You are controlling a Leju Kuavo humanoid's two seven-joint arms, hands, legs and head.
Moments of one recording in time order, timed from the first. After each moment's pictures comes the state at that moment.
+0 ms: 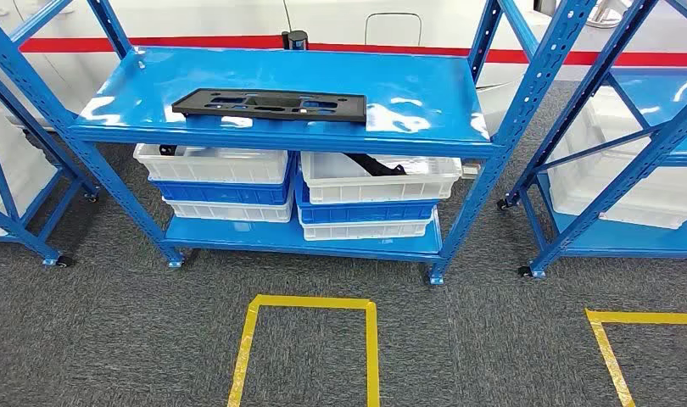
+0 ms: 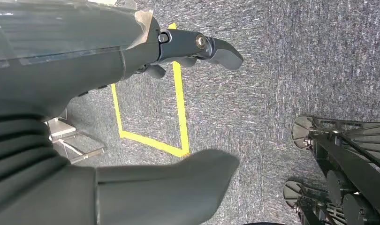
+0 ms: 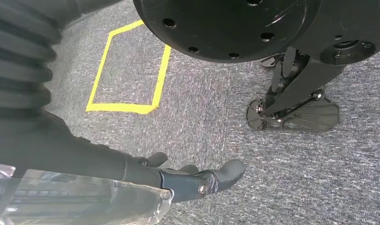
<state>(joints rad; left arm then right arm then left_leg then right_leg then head) 0.14 -0.01 -0.01 -0.38 0.00 0.00 0.00 0.14 0.00 -0.02 -0.38 0.00 0.00 0.00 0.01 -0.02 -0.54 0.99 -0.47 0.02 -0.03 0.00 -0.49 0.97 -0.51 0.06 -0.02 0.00</state>
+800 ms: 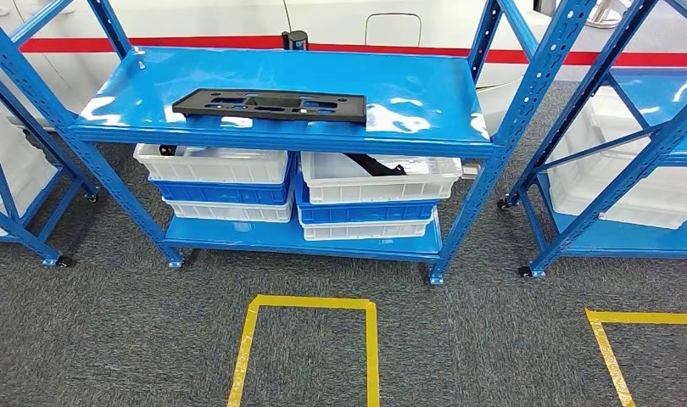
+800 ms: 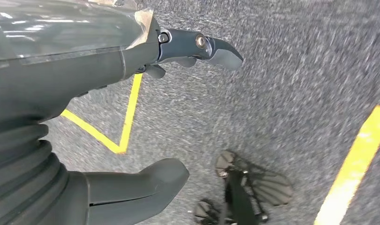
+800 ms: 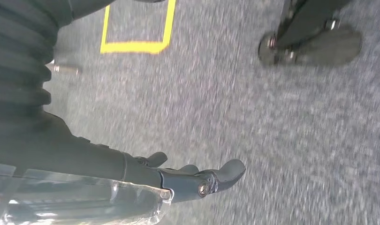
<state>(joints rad) 0.01 -0.07 0.33 -0.29 -0.08 0.23 -0.19 0.00 -0.03 0.28 -0.27 -0.03 -0.31 0.10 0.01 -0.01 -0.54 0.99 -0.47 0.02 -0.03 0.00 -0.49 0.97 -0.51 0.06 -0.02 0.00</state>
